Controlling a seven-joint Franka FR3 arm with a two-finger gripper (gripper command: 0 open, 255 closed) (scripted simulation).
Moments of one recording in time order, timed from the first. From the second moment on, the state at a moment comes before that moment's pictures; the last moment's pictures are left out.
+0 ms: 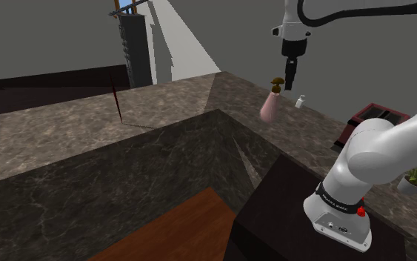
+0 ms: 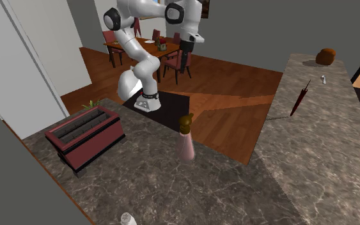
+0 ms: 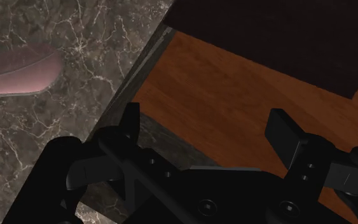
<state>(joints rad) -0.02 -0.68 -0.16 -2.36 -0.26 1.58 -0.43</state>
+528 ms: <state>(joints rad) -0.04 -0.52 -0.36 -2.26 -0.33 1.71 -0.70</state>
